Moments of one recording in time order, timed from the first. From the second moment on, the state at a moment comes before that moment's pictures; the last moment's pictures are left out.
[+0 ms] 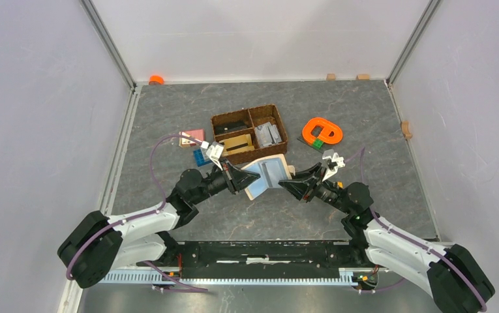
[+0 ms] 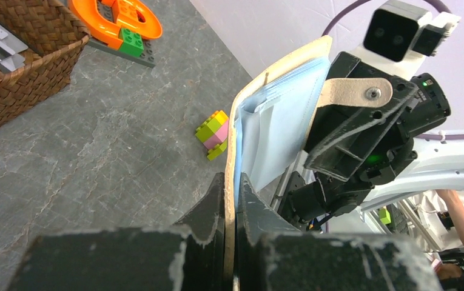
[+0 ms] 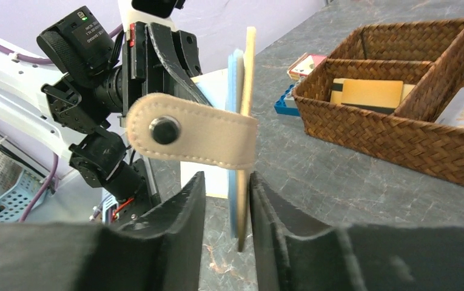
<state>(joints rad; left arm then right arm) -0.74 1.10 0.29 0.86 0.29 -0.74 0.64 0.82 0.12 0.89 -0.41 0.53</state>
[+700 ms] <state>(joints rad) -0.73 1.10 0.29 0.84 0.30 -0.74 0.64 0.81 0.14 0.82 -0.38 0.49</state>
